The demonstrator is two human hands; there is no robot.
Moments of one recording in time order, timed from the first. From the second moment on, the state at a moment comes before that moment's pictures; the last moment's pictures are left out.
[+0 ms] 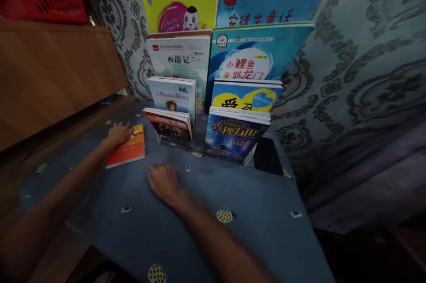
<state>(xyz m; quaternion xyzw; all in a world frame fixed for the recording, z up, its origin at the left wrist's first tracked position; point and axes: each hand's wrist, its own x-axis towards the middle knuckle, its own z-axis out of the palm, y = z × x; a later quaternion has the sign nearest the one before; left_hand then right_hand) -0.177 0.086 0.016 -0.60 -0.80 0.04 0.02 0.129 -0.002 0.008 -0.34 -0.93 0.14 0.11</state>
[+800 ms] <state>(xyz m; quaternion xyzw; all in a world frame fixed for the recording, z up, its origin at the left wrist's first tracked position) -0.080 -0.034 0.030 -0.57 -0.81 0.05 0.12 0.126 0.004 -0.020 -0.27 -0.91 0.02 0.32</state>
